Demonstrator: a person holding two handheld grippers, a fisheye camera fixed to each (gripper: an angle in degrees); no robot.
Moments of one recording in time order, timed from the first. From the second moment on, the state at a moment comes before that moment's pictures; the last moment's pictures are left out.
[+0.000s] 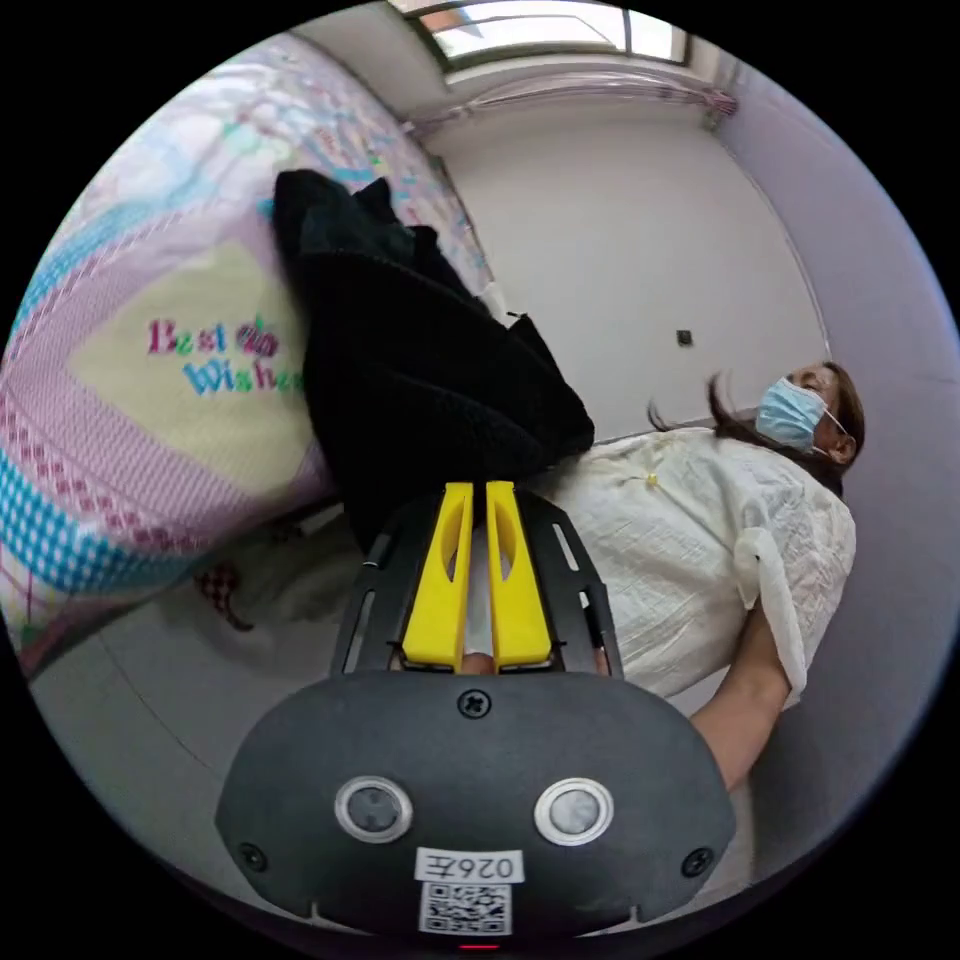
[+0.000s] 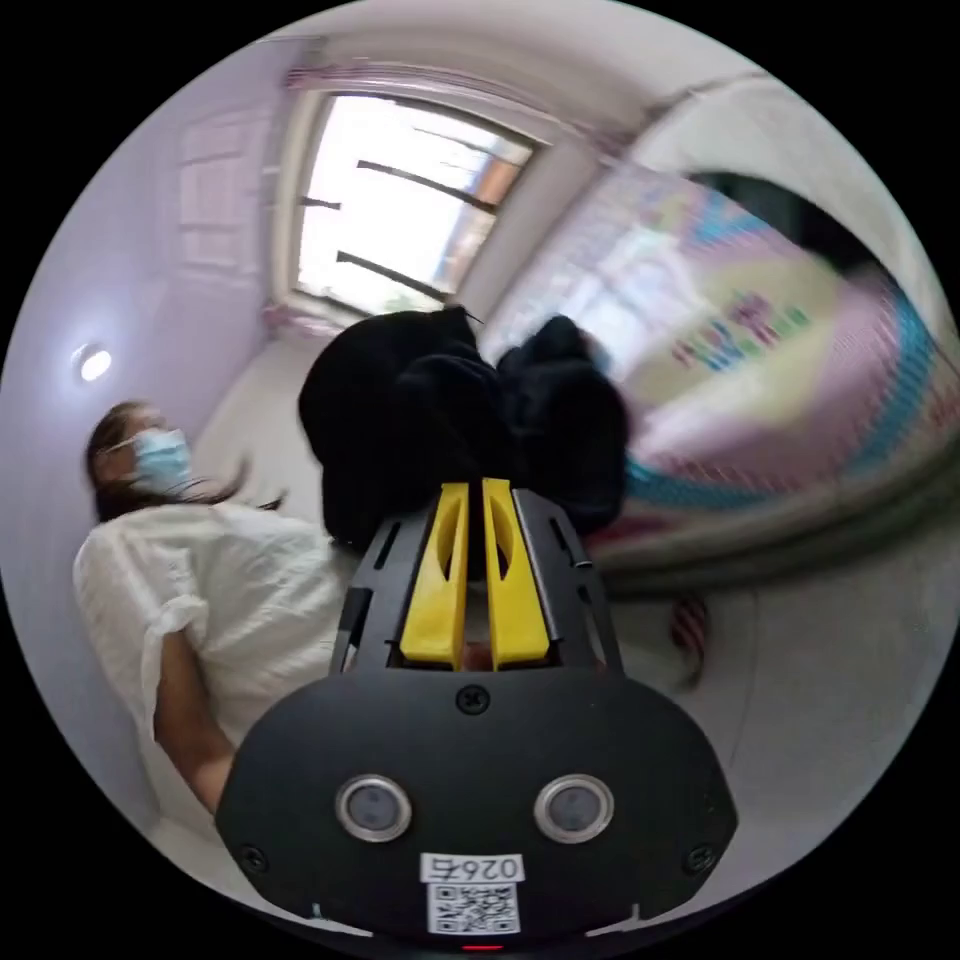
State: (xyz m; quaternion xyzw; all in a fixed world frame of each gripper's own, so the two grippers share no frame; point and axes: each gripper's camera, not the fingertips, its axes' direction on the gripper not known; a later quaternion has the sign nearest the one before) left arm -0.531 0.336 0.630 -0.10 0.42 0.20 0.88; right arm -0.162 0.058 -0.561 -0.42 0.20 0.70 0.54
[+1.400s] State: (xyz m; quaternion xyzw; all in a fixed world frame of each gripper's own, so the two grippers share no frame) left arm -0.130 0.240 0.813 0.09 -0.08 0.32 0.94; right arm -0.141 0.321 -0.117 -0.81 0.11 0.22 0.54
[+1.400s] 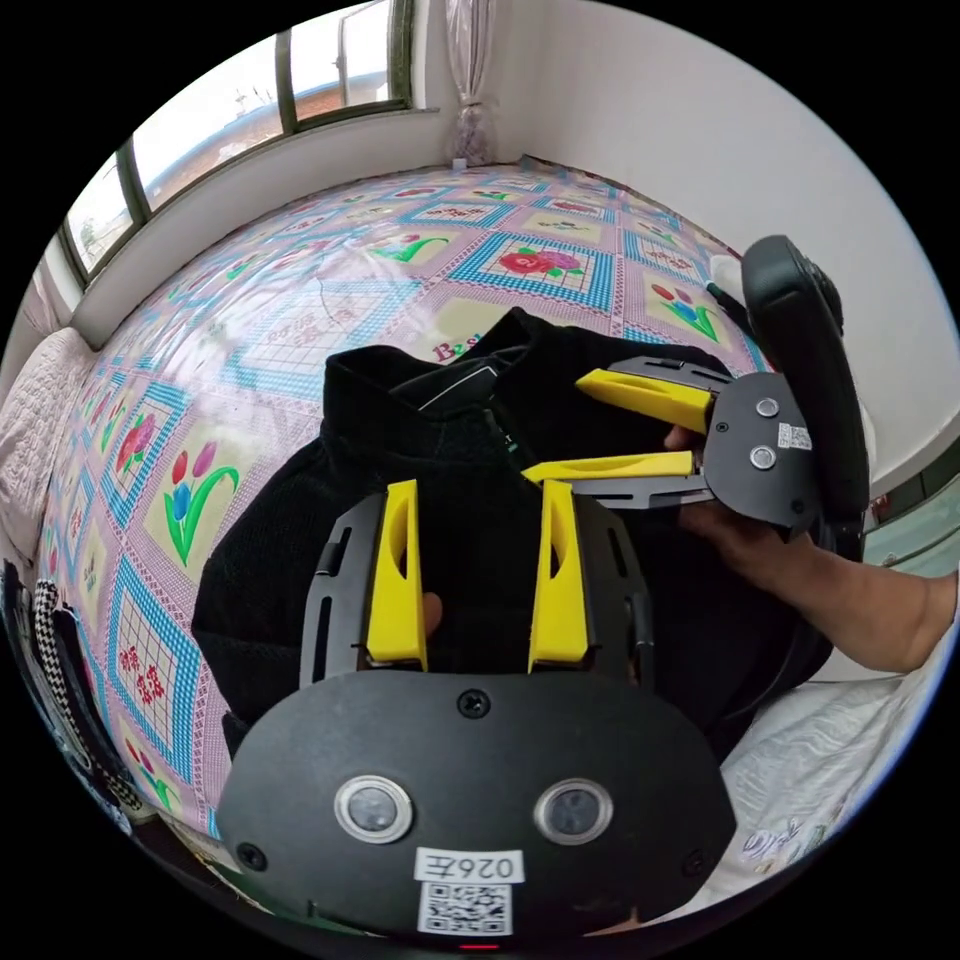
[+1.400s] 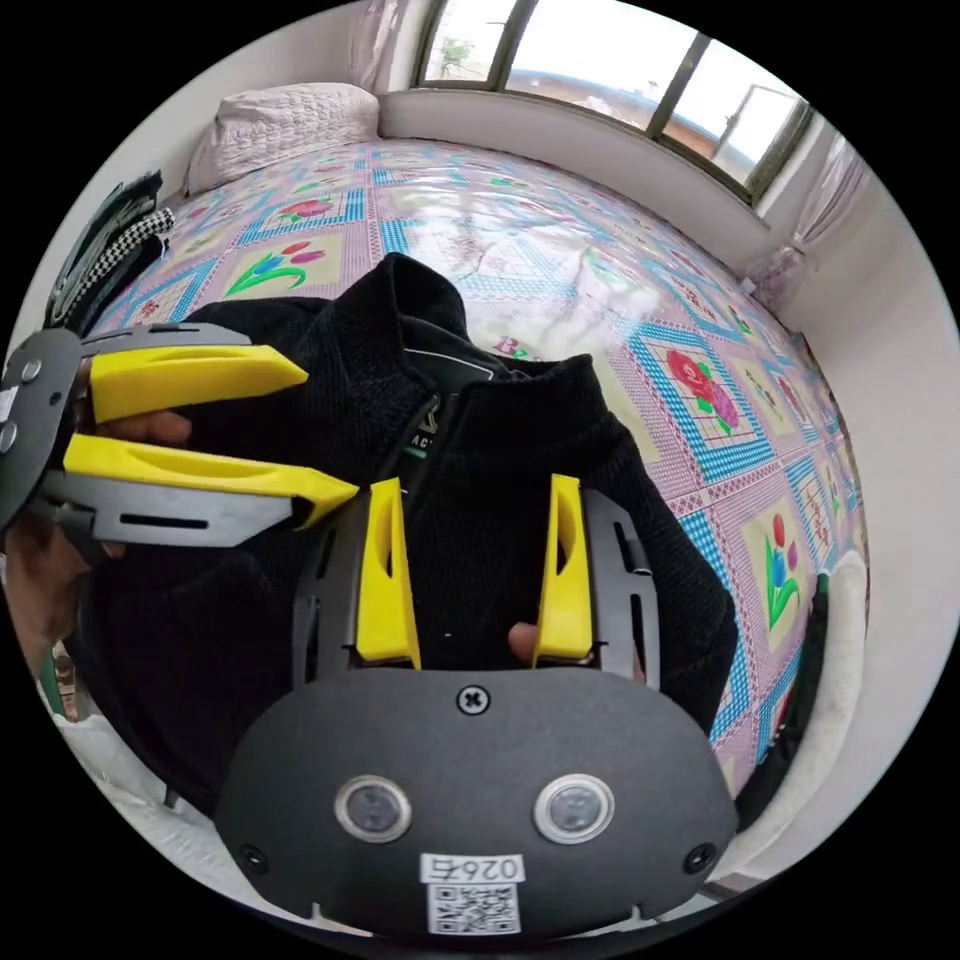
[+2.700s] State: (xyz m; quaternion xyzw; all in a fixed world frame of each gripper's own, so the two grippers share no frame) left arm -0.459 0.331 0.640 0.21 0.29 0.19 0.91; right arm -0.042 0.200 -0.275 -0.71 0.11 0.41 0.56
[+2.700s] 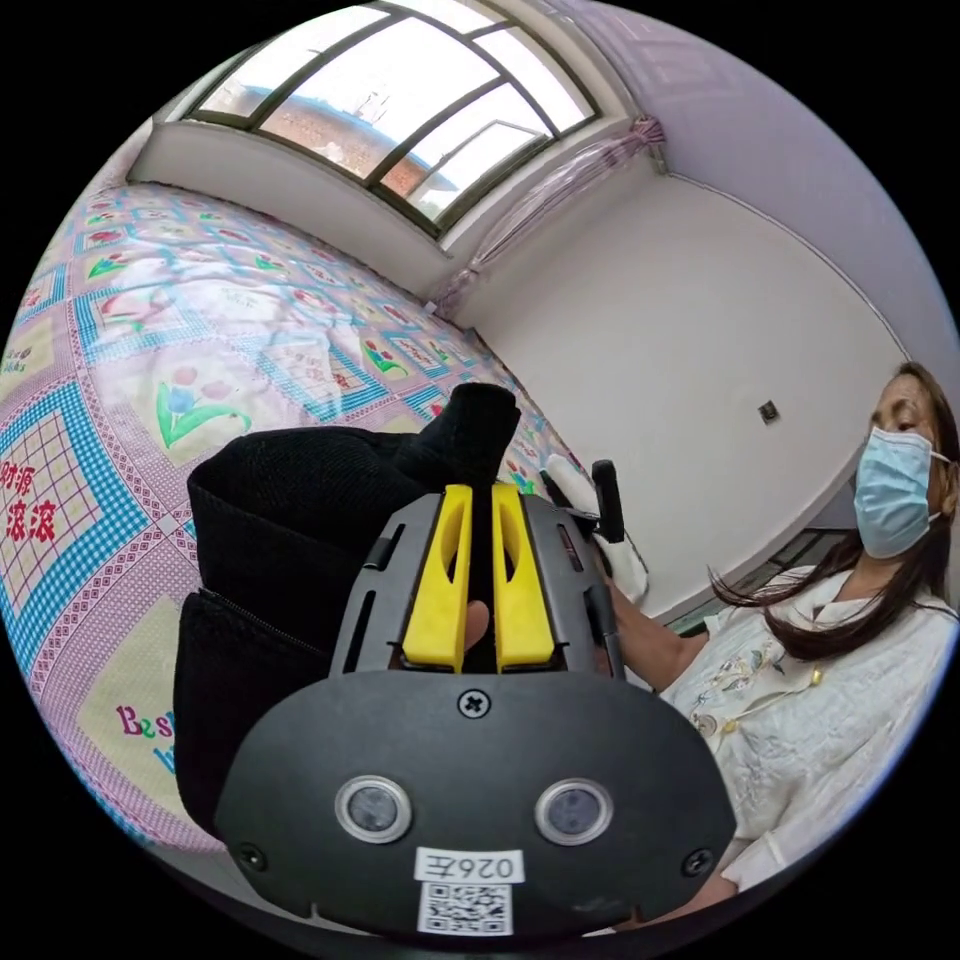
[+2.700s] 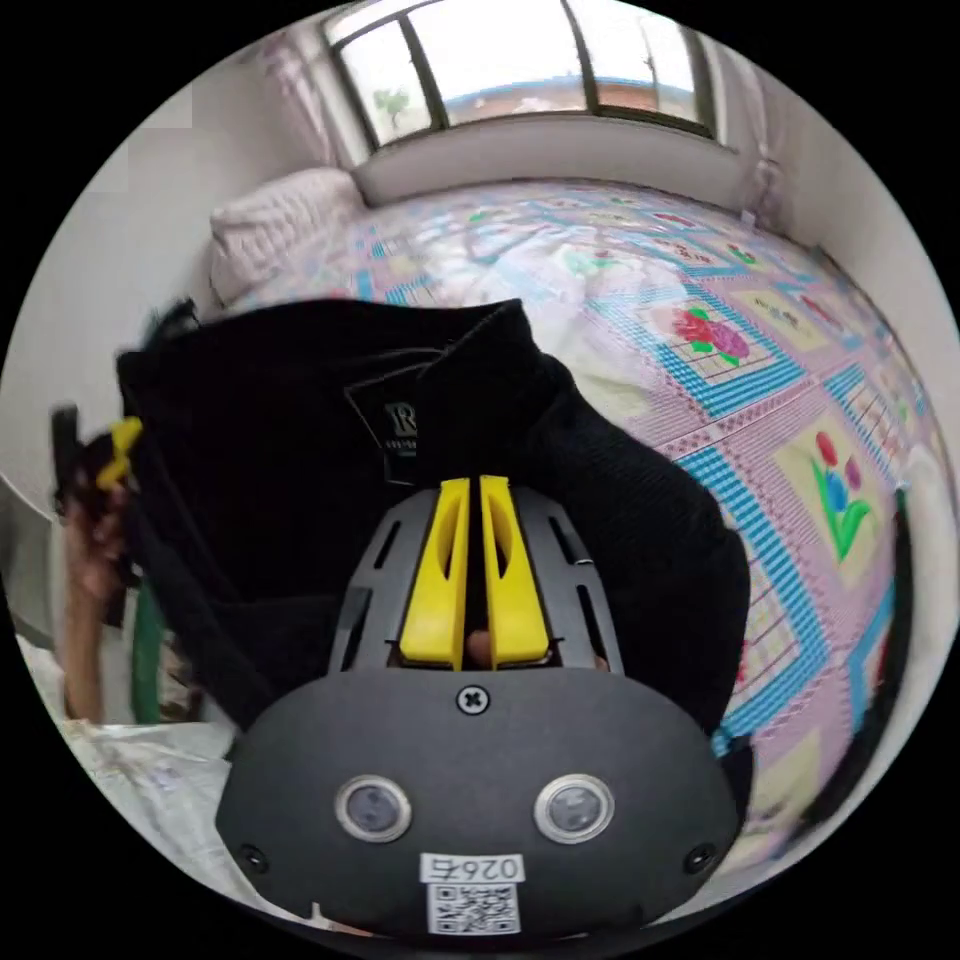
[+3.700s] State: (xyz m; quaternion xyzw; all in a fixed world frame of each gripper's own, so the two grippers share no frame) left arm -0.557 0.430 0.605 0.19 0.30 0.21 0.91; right arm -0.120 0.124 -0.316 -0.69 0.20 0.40 0.57
